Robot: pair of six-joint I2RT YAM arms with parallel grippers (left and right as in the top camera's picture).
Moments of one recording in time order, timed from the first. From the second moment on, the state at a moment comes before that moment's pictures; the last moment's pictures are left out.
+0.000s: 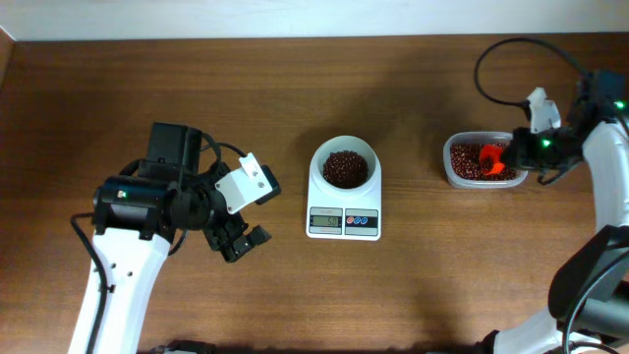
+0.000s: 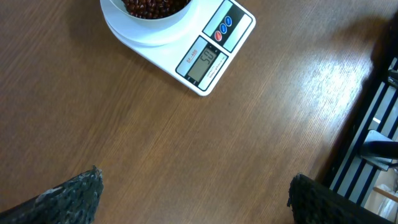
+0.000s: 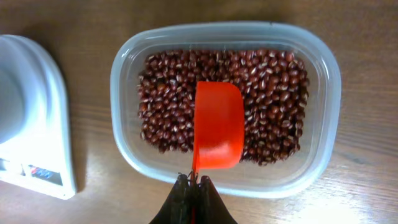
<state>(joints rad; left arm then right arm) -0.12 1.25 1.28 -1.27 0.44 0.85 -0.32 1.80 1.50 -1.07 -0.34 -0.25</state>
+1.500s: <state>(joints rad) -0.12 1.25 1.28 -1.28 0.44 0.85 -0.25 0.94 1.13 -1.33 -0.21 0.26</state>
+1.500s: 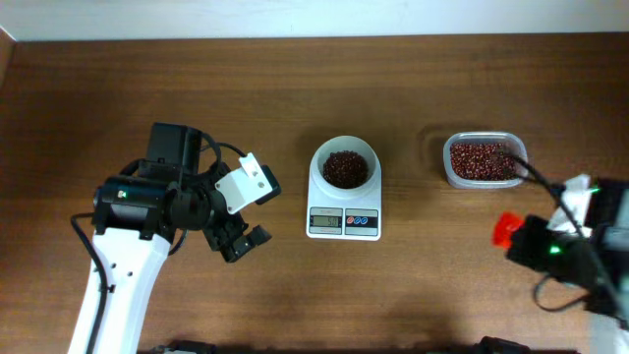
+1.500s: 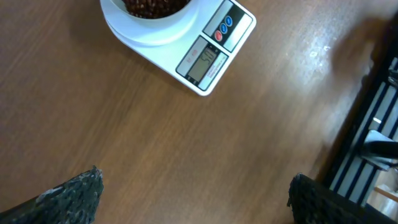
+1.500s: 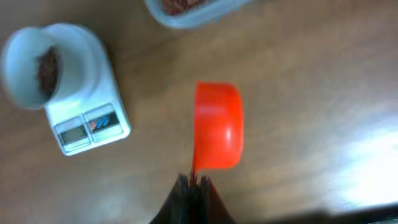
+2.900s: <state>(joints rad) -0.12 1.25 1.28 -1.27 0.44 0.85 -0.25 1.18 0.59 -0.85 -0.44 0.54</state>
